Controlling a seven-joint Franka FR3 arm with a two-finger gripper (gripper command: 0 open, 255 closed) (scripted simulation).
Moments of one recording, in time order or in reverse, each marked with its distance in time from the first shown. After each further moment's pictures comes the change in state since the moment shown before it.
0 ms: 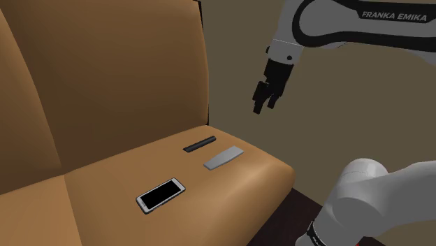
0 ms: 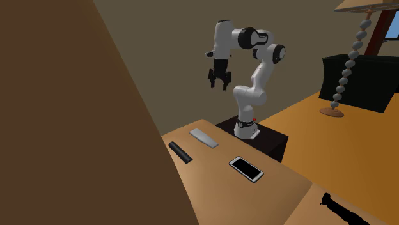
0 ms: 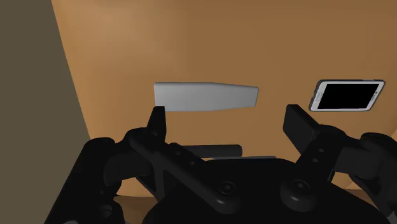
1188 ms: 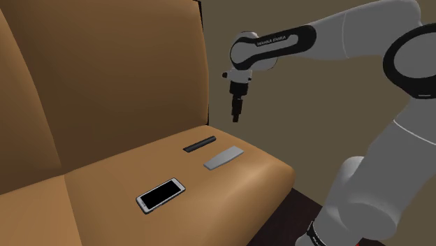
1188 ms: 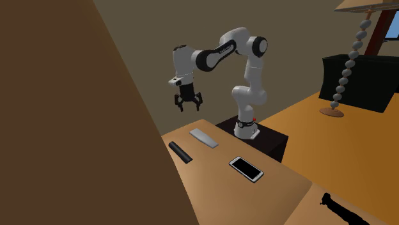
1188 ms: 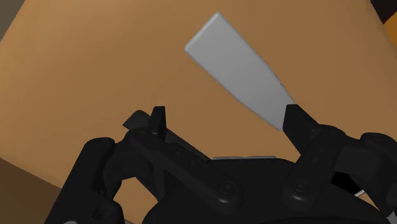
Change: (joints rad) arm 0.160 0.642 -0.288 0.279 -0.004 0.185 -0.868
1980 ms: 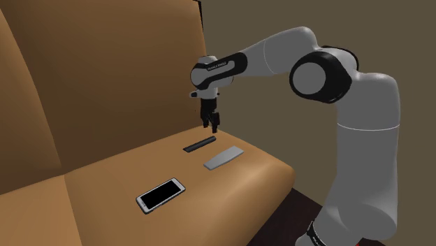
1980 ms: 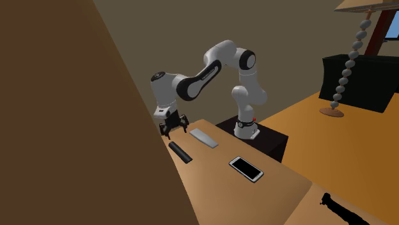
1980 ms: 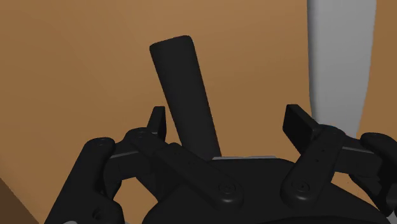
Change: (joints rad) arm 0.008 0.512 0.045 0.392 0.073 -0.017 -0.536
